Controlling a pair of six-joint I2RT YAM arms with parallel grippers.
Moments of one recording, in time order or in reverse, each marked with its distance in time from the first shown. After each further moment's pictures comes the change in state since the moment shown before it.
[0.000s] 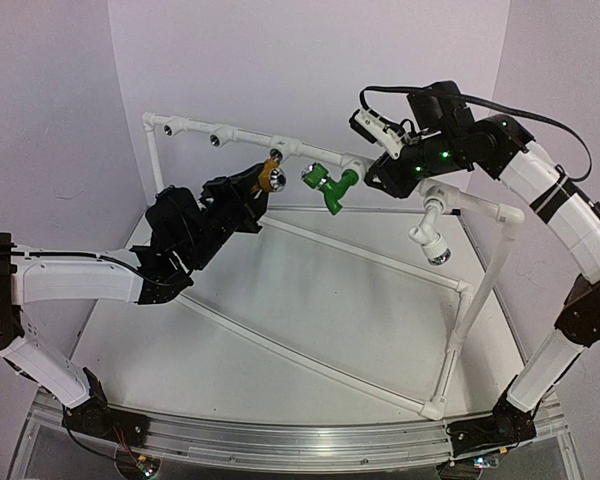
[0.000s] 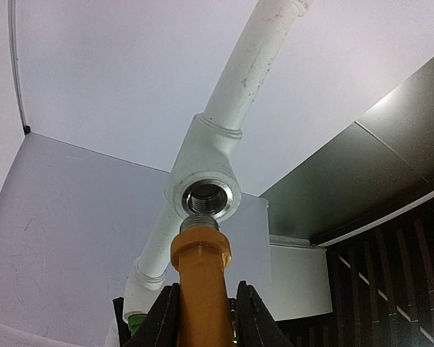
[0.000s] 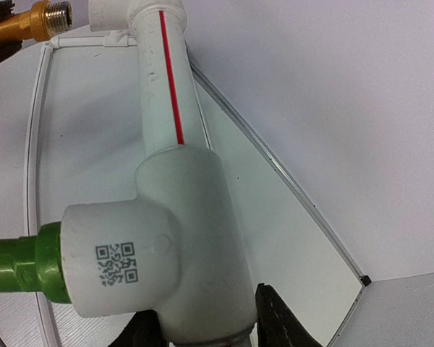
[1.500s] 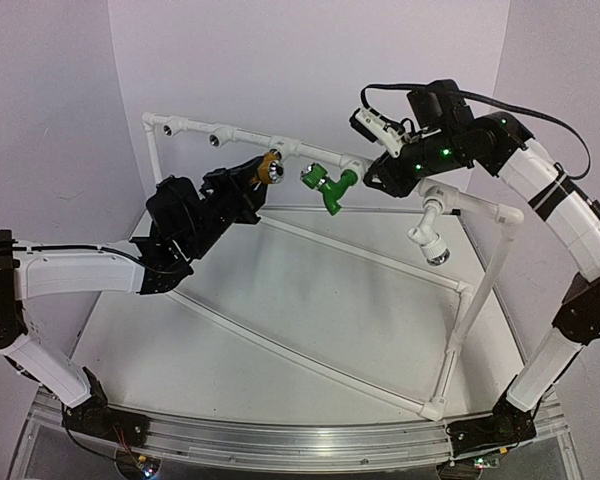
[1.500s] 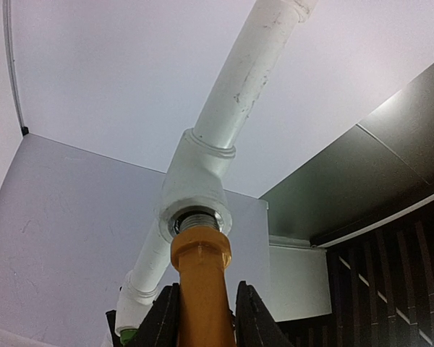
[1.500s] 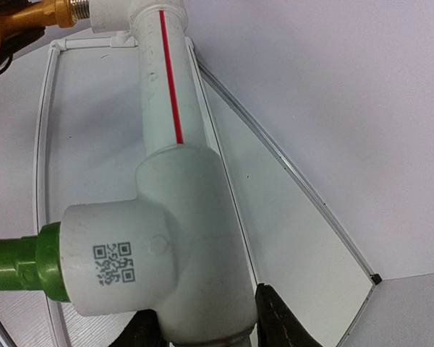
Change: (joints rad) left arm 0.050 0.021 0.047 -0.033 0.061 -0.018; right arm -0.005 0.018 0.030 -0.028 -0.039 0.024
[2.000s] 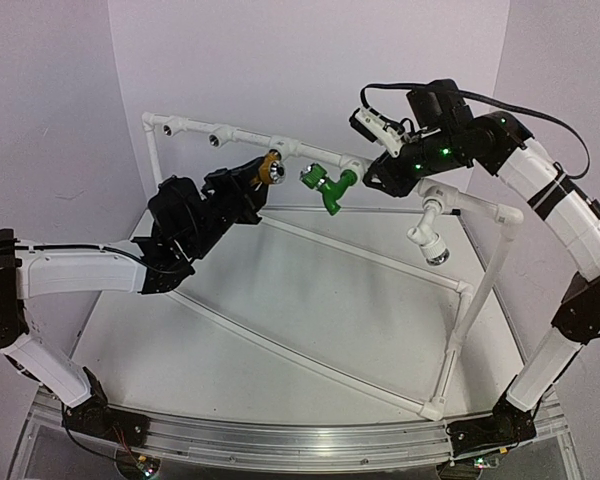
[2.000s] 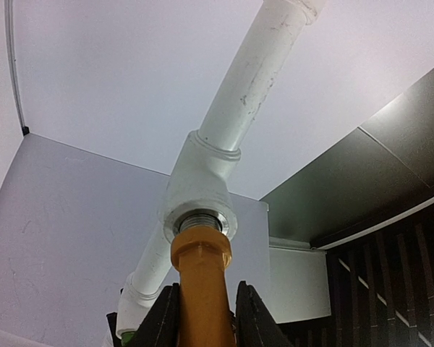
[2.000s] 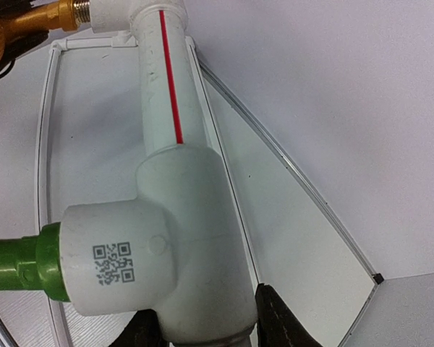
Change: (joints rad) left arm 0.002 0.011 0.005 0.001 -0.002 -0.009; right arm 0.000 0.007 0.008 -0.006 -0.006 0.005
